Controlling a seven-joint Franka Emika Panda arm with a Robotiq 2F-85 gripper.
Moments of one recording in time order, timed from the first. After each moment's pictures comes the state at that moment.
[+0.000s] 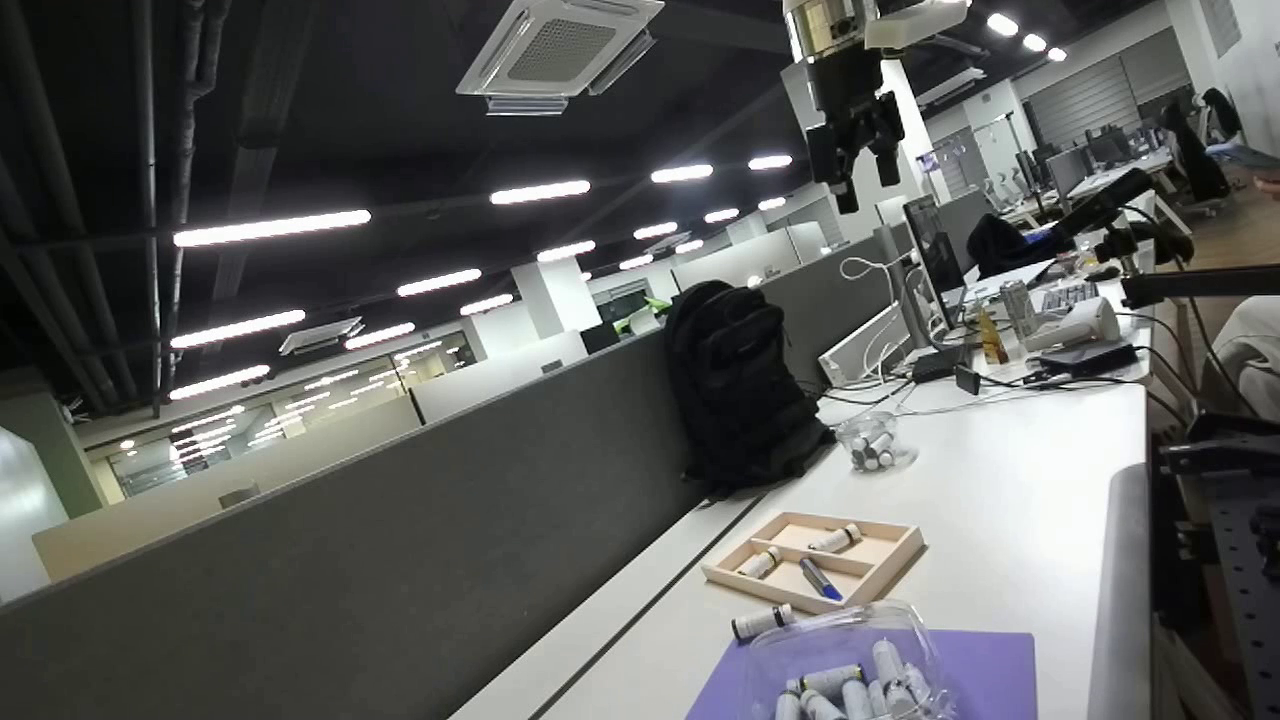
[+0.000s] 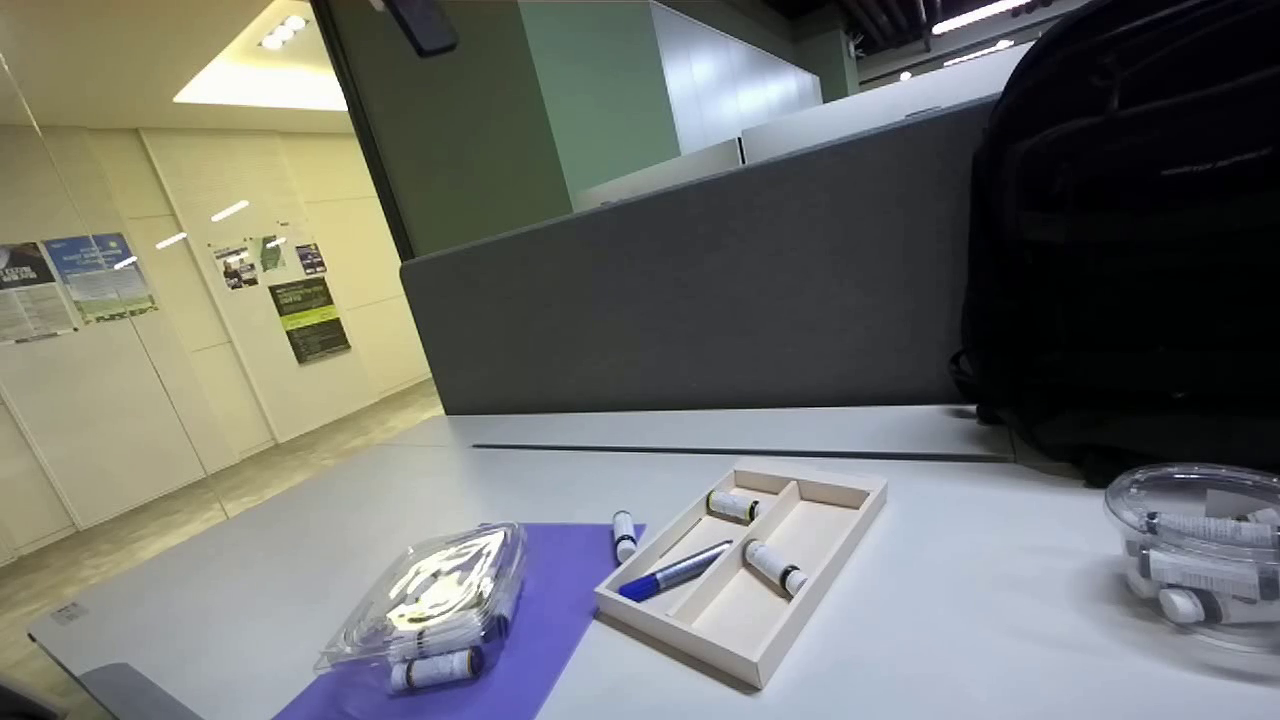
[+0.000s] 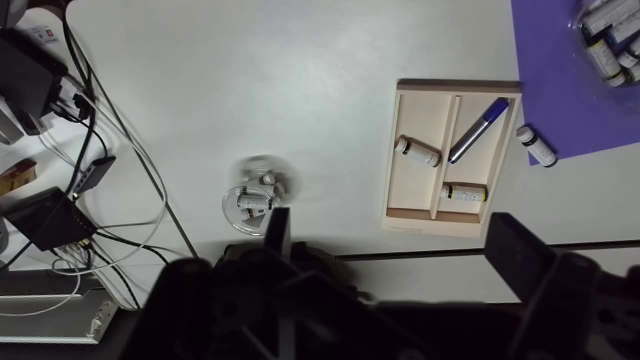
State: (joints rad) arm -0.24 -0.76 -0.15 -2.53 -0.25 2.06 -0.05
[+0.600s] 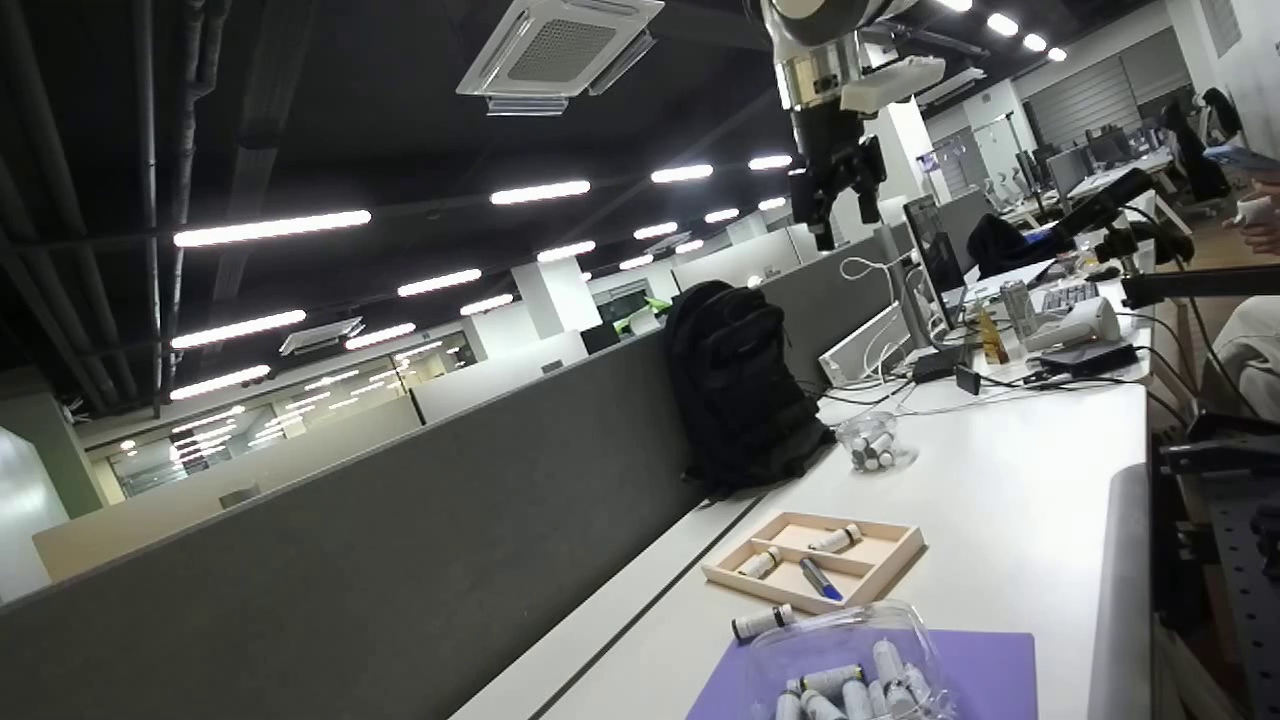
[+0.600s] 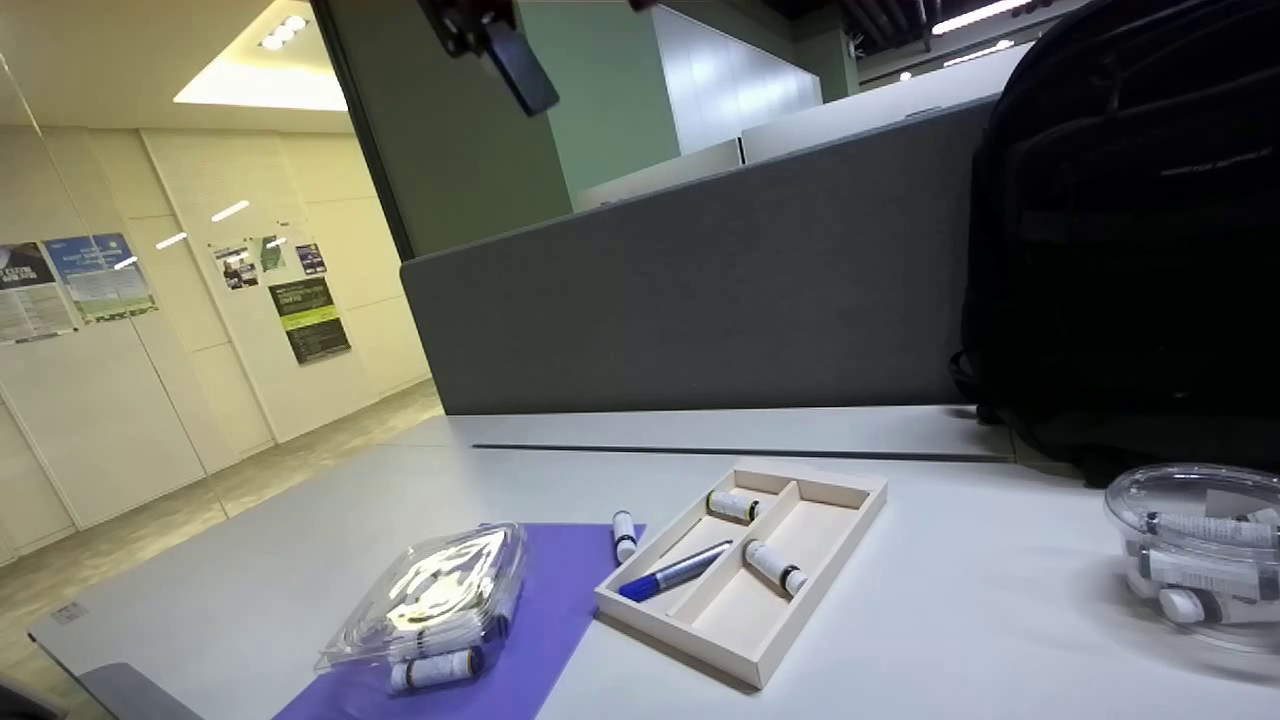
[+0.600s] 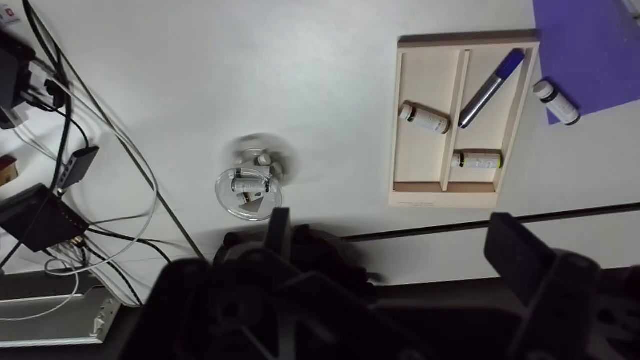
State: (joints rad) arm -0.25 -0.61 -0.17 -2.53 -0.23 2.25 0.01
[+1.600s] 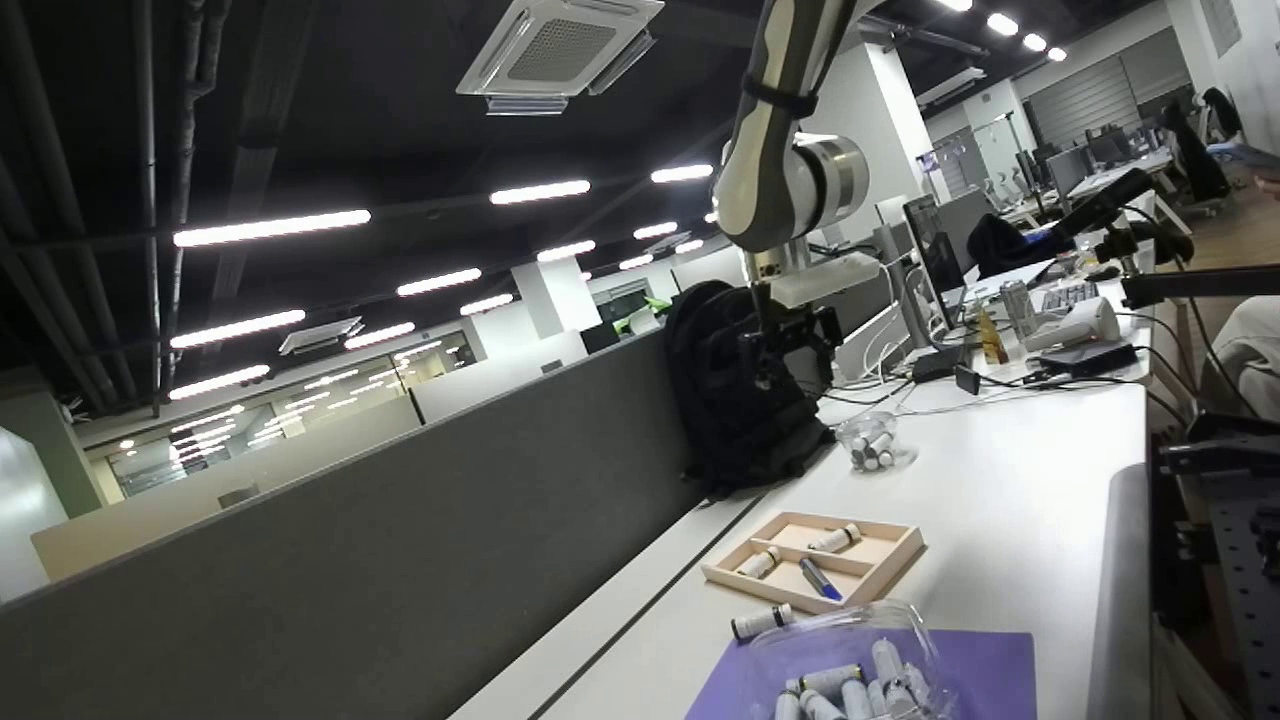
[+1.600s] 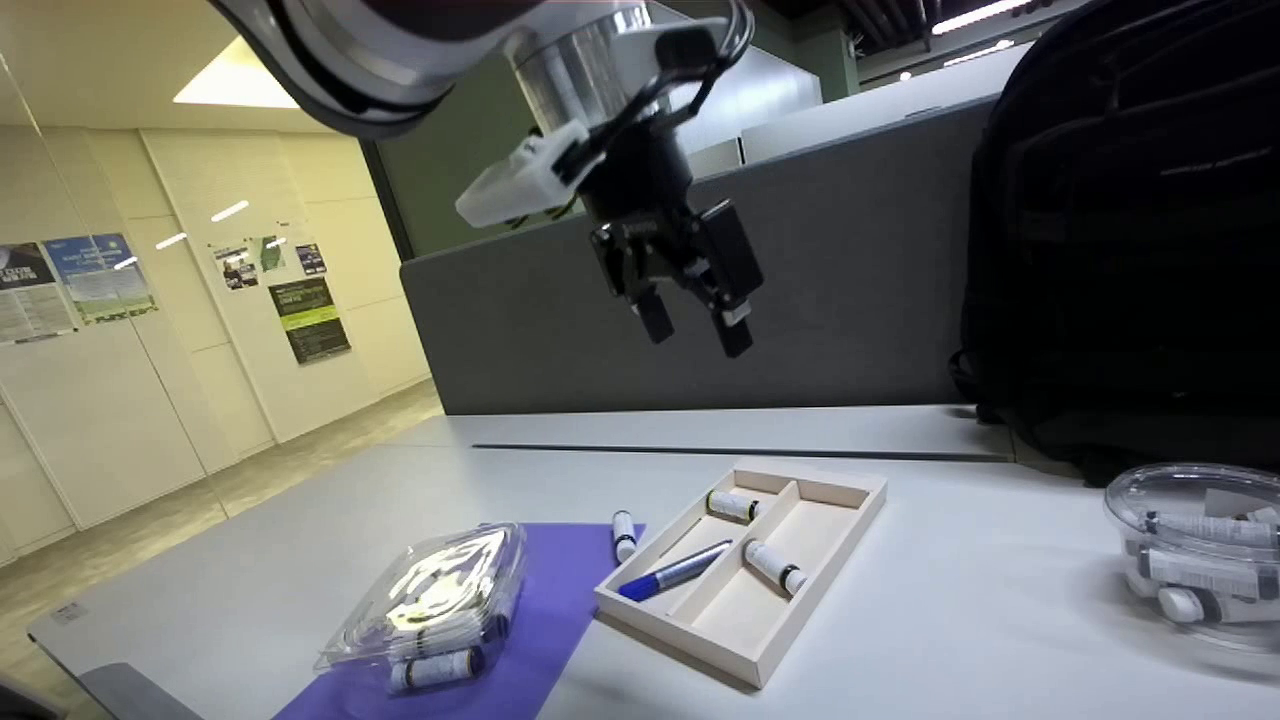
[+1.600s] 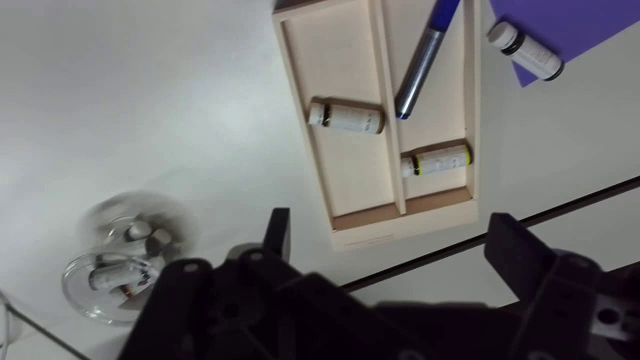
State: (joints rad) arm -0.17 -0.02 -0.13 -2.42 0.05 2.65 0.14
